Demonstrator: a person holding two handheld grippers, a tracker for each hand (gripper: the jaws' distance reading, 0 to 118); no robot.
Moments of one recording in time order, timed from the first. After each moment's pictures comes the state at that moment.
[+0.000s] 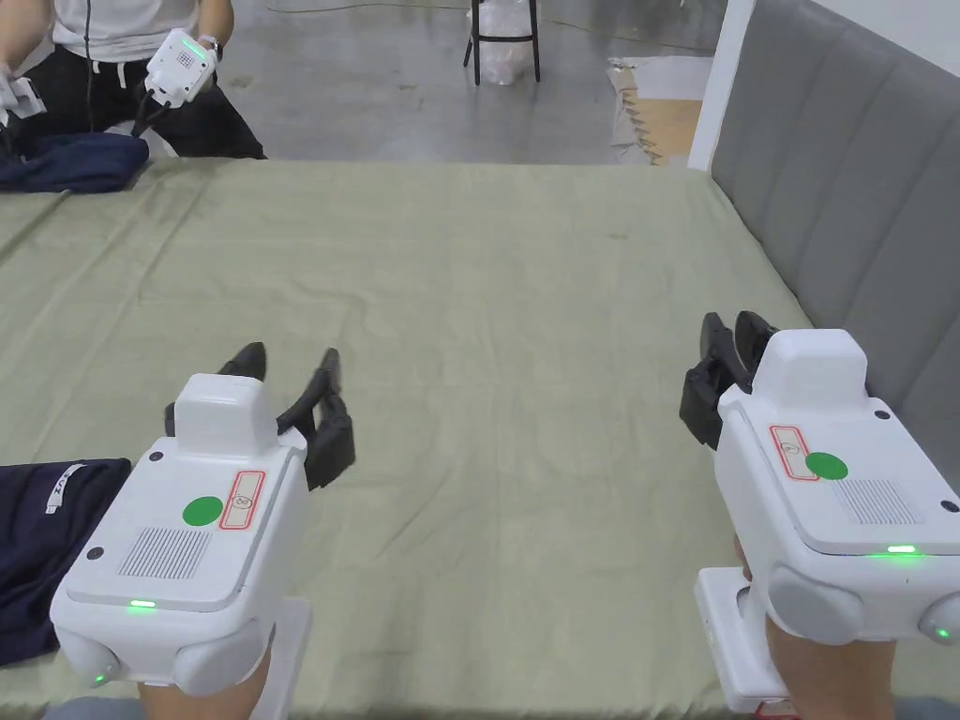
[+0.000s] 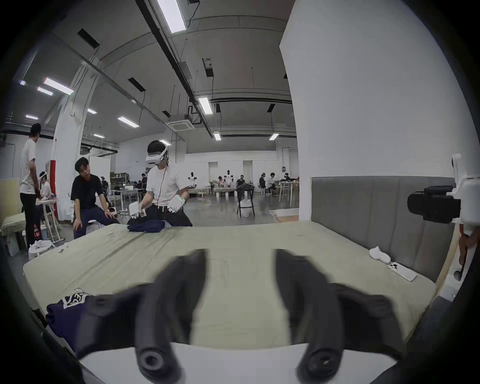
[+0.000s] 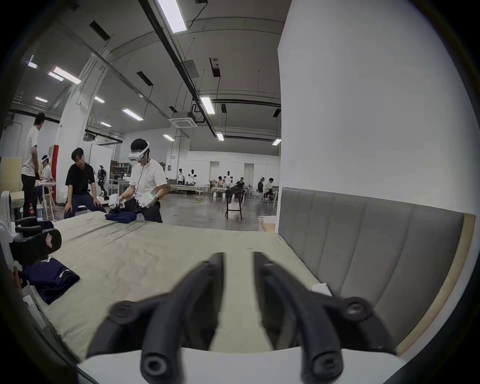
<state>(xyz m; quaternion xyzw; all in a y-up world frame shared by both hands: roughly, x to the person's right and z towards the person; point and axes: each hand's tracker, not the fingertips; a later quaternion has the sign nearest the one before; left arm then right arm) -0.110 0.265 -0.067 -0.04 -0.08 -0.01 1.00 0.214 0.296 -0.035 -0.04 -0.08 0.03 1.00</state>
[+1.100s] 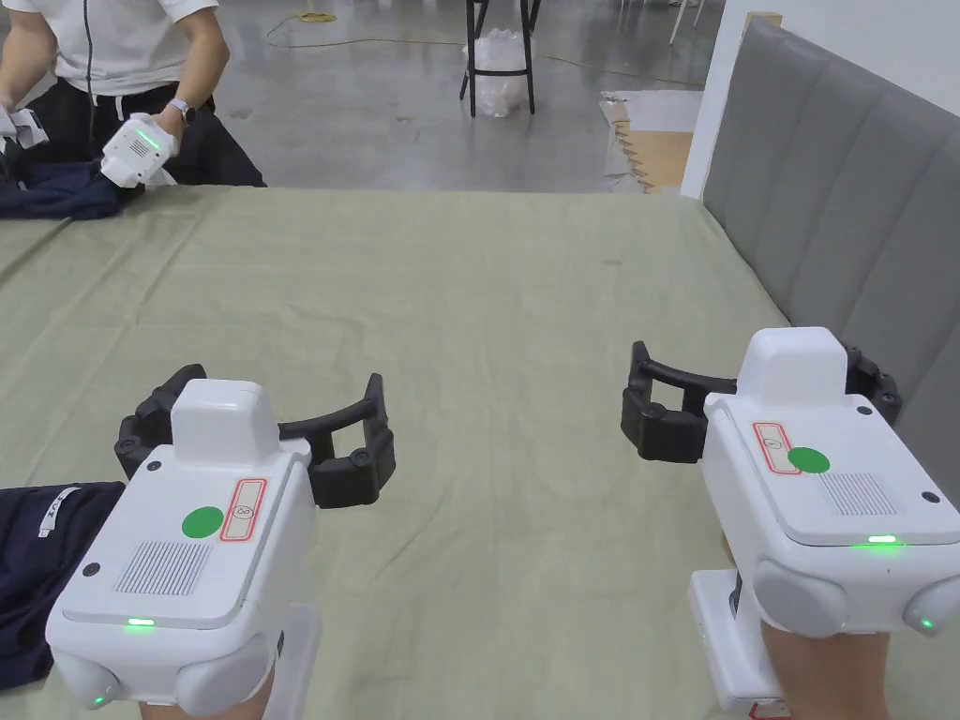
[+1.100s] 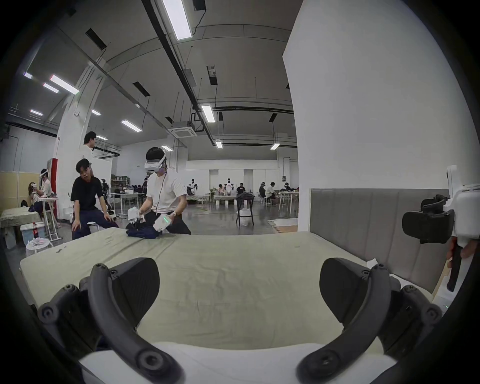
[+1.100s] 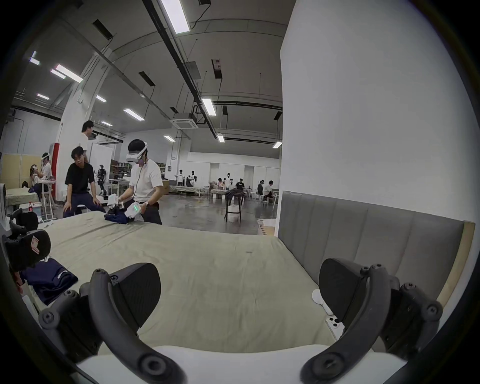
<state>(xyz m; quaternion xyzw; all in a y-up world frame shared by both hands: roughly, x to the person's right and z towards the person) -0.101 0.273 -0.063 -0.01 -0.08 0.01 1.00 0.210 0.303 -0.042 -0.03 -0.08 0.04 1.00</state>
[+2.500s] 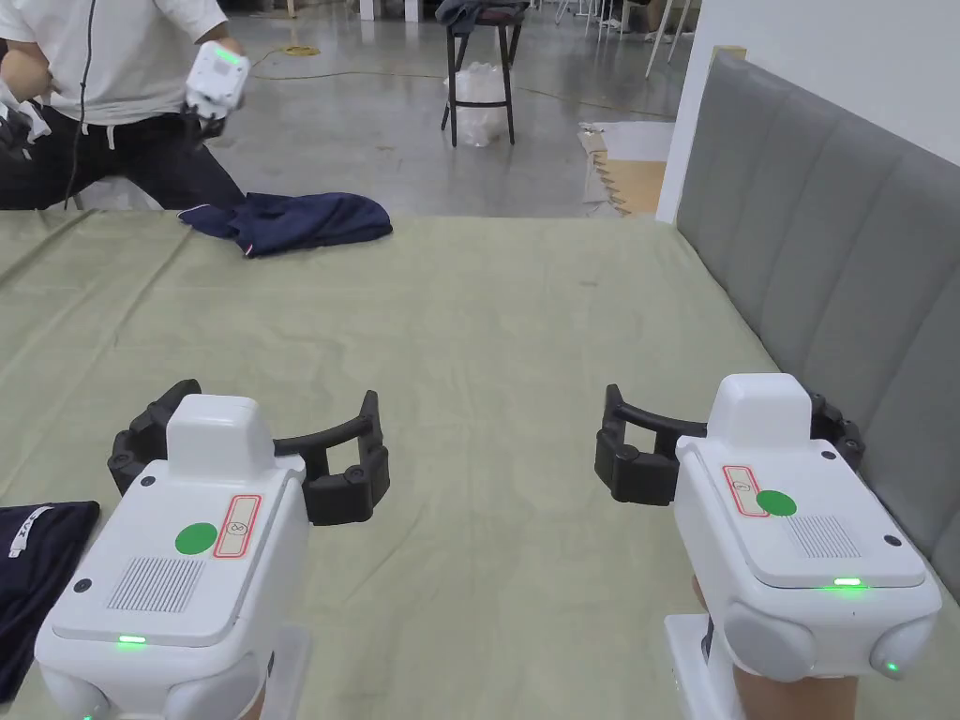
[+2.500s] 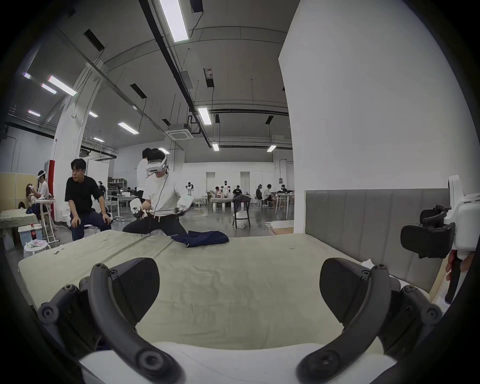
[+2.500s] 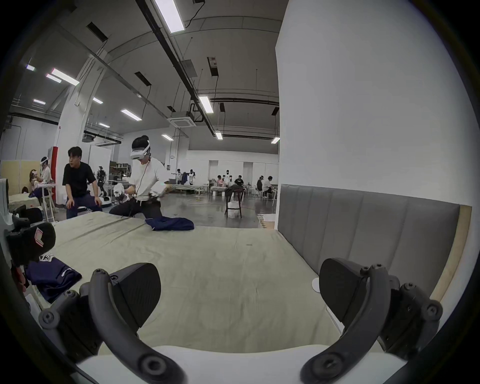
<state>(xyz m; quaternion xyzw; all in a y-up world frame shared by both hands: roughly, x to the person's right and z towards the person) -0.091 0.273 -0.051 0.00 -0.09 0.00 1.00 0.211 0.288 -0.020 -0.04 -0.08 0.03 1.00</state>
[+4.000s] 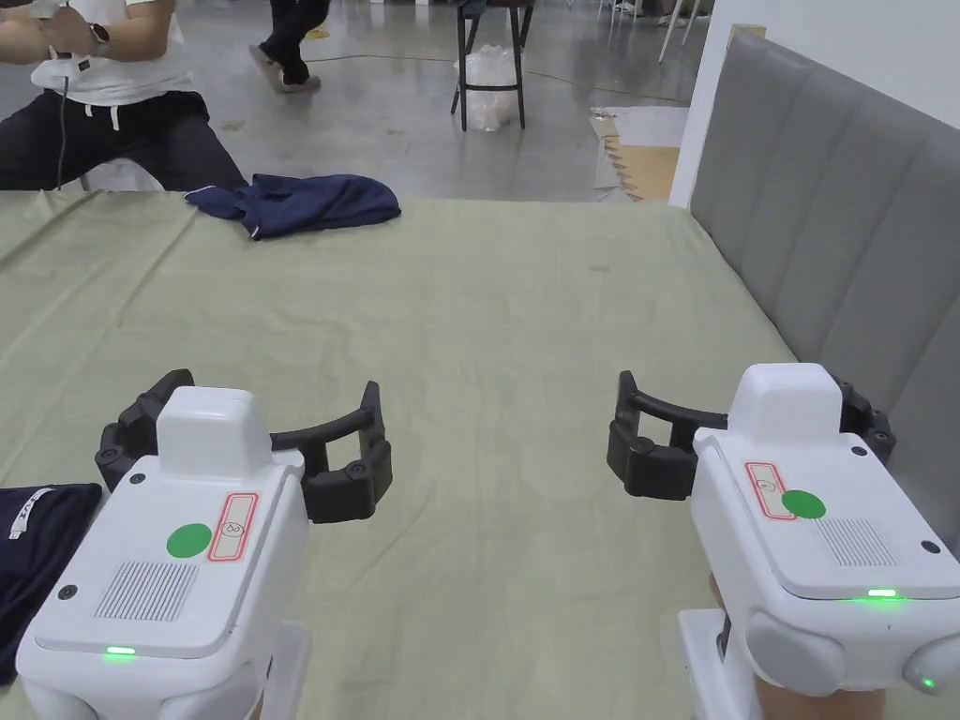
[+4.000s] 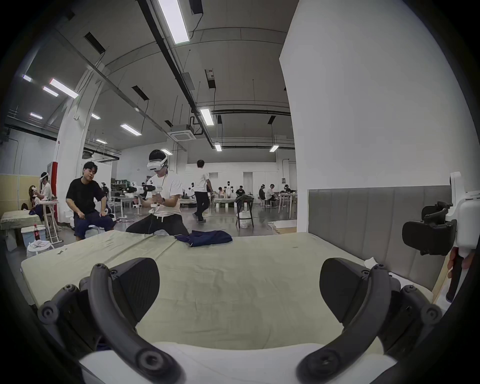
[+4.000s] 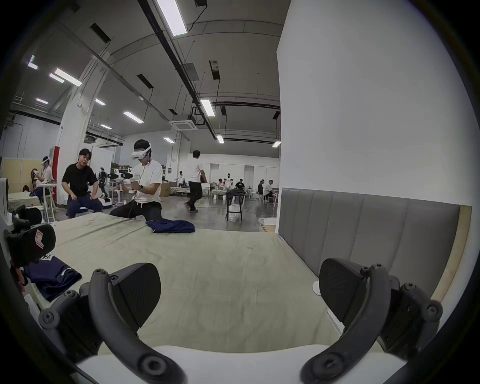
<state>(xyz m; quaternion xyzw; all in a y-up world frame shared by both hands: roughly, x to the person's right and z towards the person) -0.089 0.266 -0.045 0.00 -0.08 0.00 1.00 0.210 0.283 -0.019 -0.03 -0.08 0.03 1.00</state>
